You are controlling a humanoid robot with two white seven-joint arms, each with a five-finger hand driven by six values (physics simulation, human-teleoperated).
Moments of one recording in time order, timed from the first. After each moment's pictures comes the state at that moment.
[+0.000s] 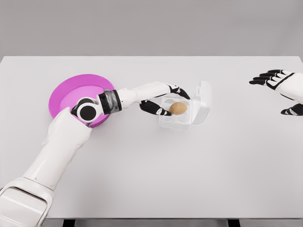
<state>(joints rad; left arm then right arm) -0.65 0.10 -0.48 -1.03 -0.31 -0.61 -0.61 -0.17 -0.85 -0.08 -1.62 0.39 -0.61 0.61</state>
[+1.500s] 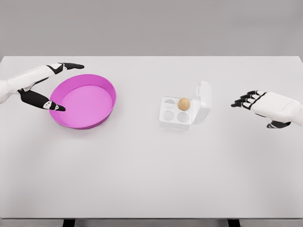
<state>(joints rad) -0.47 0.85 -0.40 -1.39 0.24 -0.61 -0.61 -0.23 -0.79 0.11 -1.57 0.67 -0.61 0.61</state>
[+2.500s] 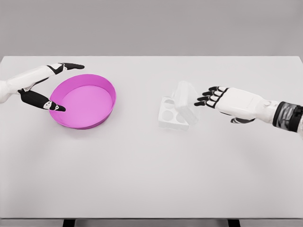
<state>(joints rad) -0.47 0.85 -0.40 -1.39 0.24 -0.61 -0.61 -0.33 -0.68 0.25 -1.68 0.64 -0.61 0.61</state>
